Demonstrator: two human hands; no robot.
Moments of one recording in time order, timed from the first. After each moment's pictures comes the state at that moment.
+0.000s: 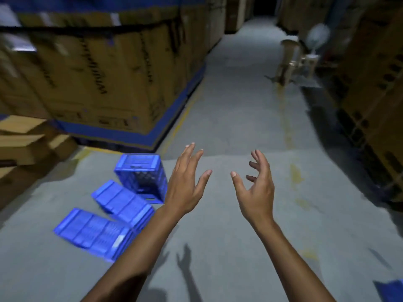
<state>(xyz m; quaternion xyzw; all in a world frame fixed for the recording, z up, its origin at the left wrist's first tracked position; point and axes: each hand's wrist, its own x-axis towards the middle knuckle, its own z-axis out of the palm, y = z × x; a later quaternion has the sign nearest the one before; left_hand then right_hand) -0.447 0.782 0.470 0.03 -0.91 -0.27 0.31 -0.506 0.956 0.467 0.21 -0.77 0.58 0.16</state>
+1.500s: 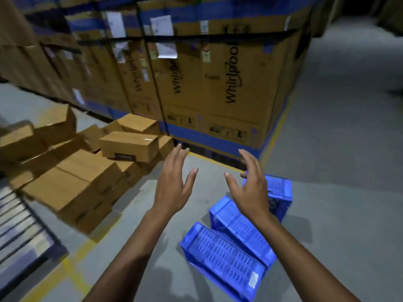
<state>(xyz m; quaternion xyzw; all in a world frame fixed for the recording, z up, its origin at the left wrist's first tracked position) -0.172 0.077 0.490 0.20 -0.90 -0.18 0.35 -0.302 0.230 0.470 0.38 -0.74 0.55 0.10</state>
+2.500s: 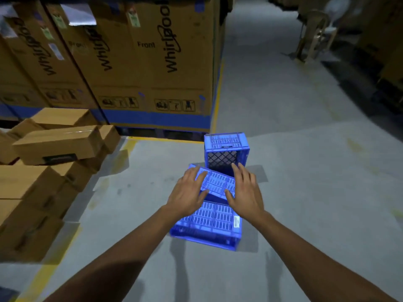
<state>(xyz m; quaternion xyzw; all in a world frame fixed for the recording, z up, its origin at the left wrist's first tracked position) -0.140 0.091 0.299 -0.01 -0.99 -0.10 0.06 -0.207 0.288 0.280 0.25 -0.94 0.20 0.08</state>
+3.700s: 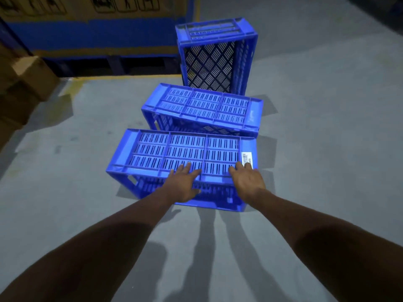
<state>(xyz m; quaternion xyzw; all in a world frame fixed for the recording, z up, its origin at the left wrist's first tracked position) -0.212 0.075 -0.256 -0.02 -0.97 -0.07 -0.23 -0.257 0.296 -0.253 0.24 -0.96 -0.05 -0.11</state>
